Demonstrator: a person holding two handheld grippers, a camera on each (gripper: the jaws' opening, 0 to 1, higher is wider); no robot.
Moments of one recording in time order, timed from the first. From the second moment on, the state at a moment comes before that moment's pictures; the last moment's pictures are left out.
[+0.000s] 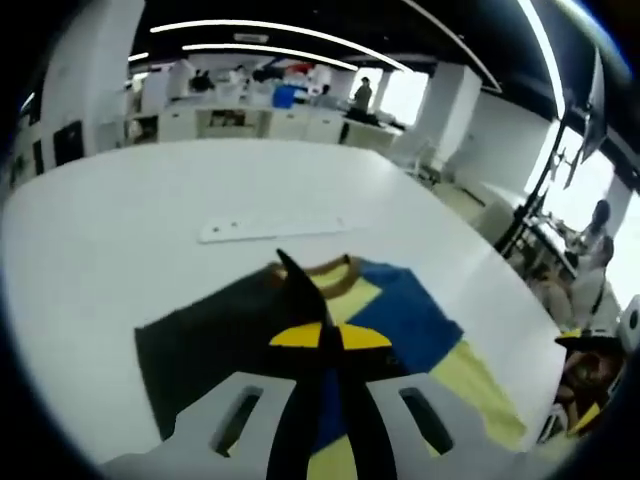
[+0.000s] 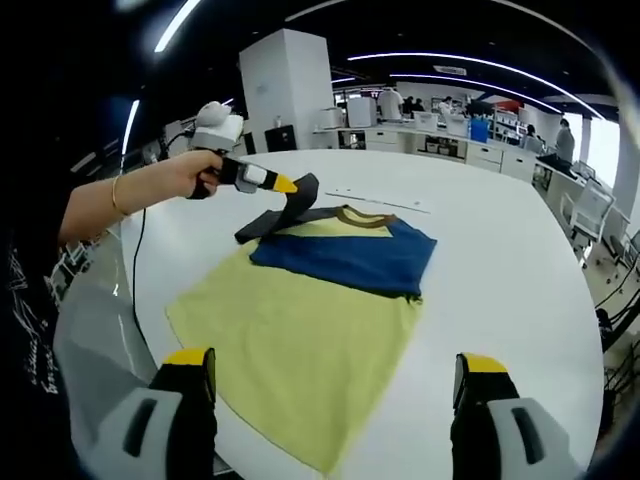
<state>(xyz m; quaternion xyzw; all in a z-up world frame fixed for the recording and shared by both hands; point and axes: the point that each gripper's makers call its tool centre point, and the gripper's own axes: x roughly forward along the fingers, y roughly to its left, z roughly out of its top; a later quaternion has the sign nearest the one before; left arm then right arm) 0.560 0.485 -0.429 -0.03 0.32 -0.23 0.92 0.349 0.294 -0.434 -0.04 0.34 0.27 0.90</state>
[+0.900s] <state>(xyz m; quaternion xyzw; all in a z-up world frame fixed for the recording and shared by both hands) 0.549 0.404 -0.421 -0.02 0.31 -0.30 0.90 0.340 0.285 -0.434 -0.06 0.35 0.25 0.90</state>
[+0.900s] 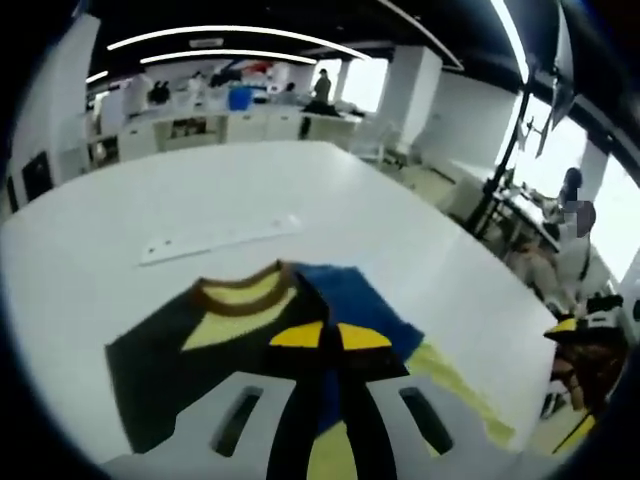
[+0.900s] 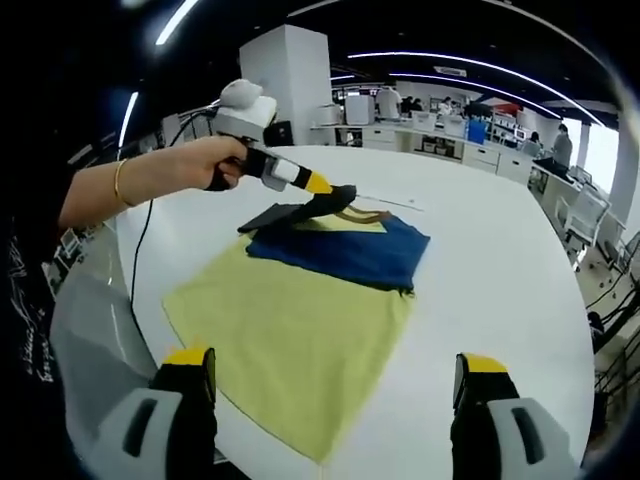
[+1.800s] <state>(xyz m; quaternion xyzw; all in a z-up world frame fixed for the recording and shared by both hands) 0.513 0.336 -0.430 0.00 0.29 -0.40 0.87 0.335 0.277 -0.442 -0.05 0.36 0.24 0.90</state>
